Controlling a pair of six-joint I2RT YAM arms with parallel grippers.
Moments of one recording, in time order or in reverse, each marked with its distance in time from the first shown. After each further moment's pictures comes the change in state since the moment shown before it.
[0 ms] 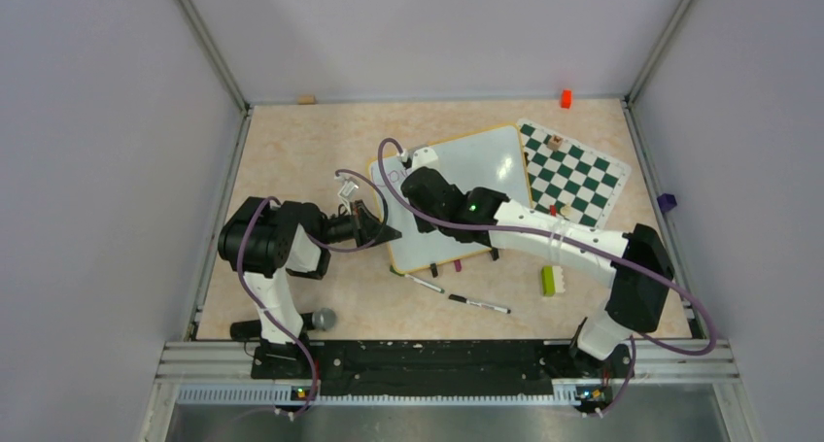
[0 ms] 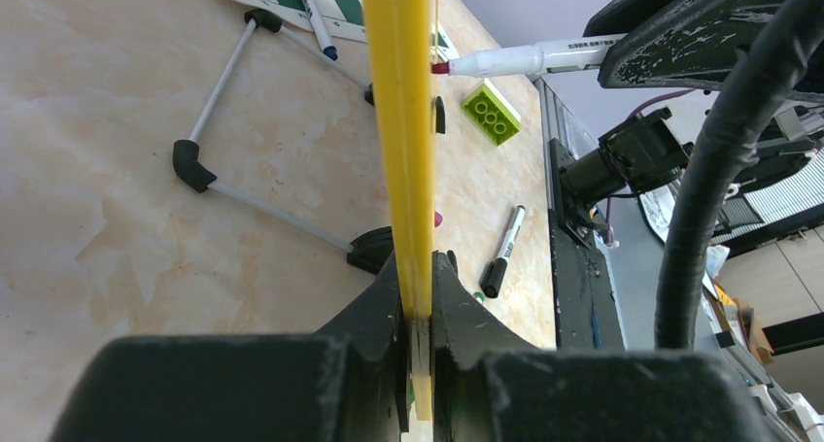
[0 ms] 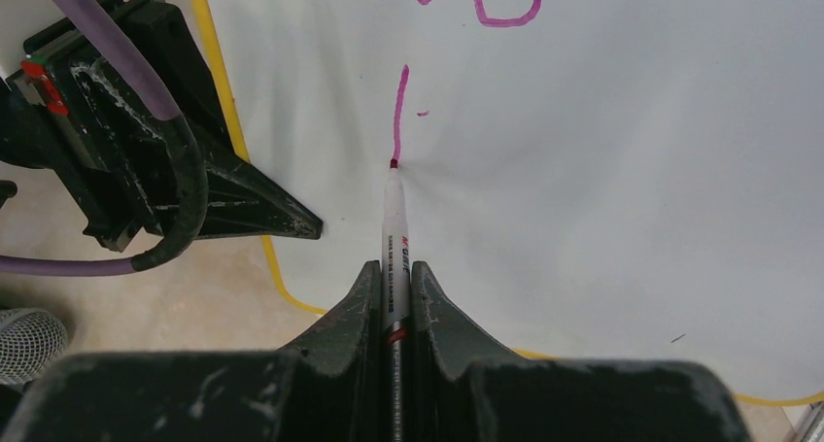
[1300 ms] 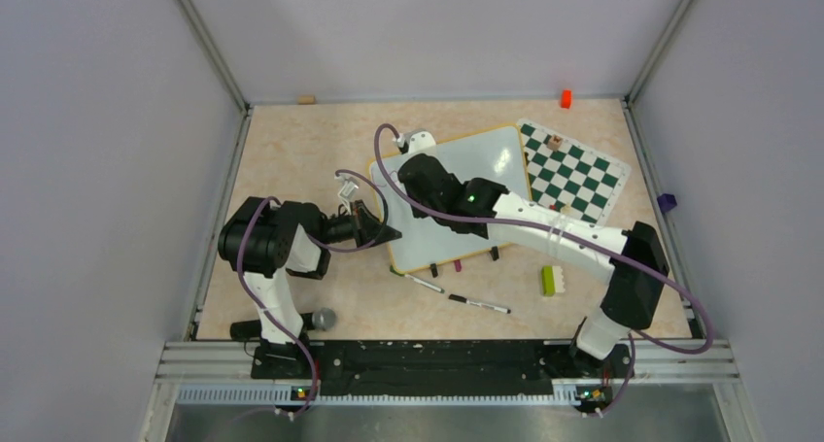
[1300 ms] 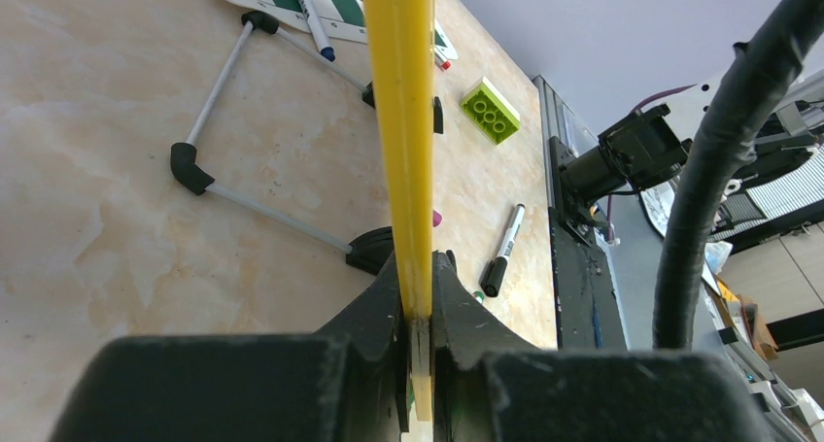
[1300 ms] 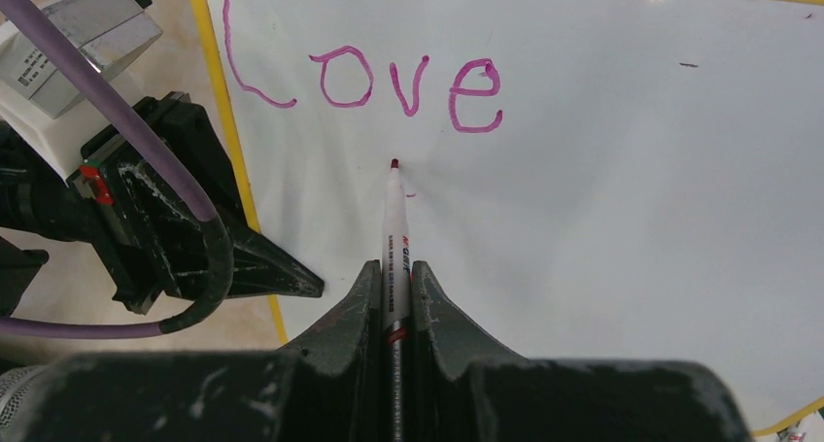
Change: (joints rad) left arm 0.000 0.000 0.000 0.008 0.005 0.003; right arm -0.006 0.029 0.092 0.021 0.053 -0.047
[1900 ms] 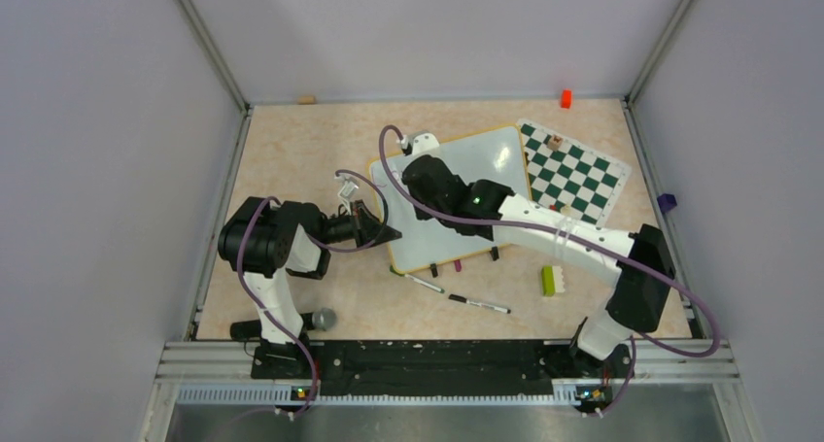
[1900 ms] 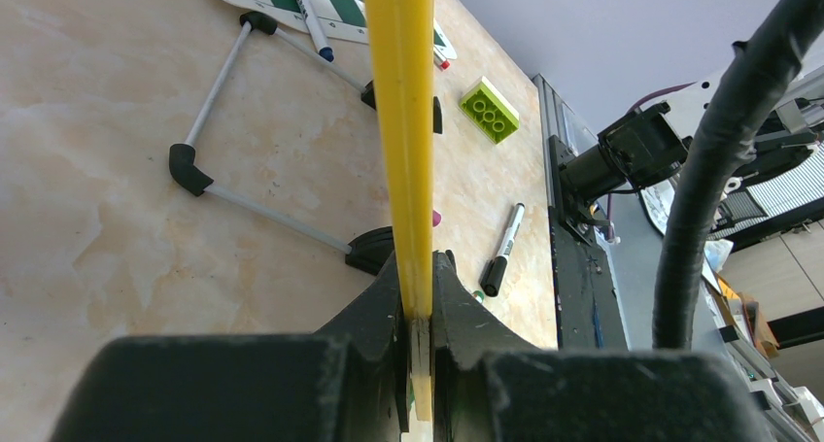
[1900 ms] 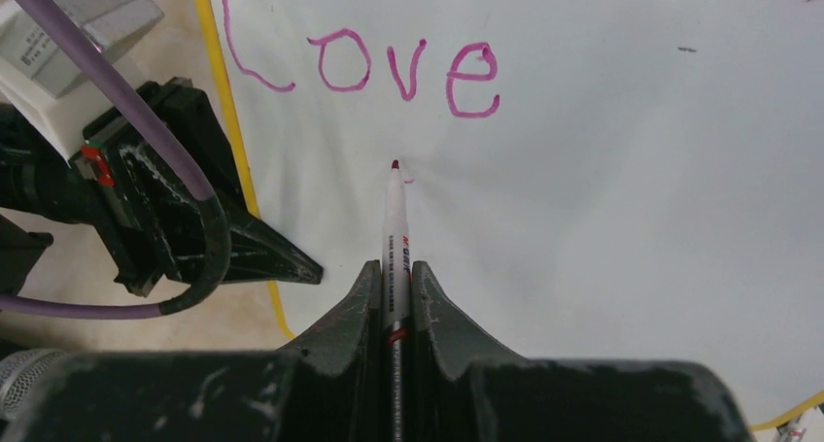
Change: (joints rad) left arm 0.000 0.000 0.000 0.002 0.003 0.003; right arm -0.001 -0.037 -0.038 0.001 -0.024 0.000
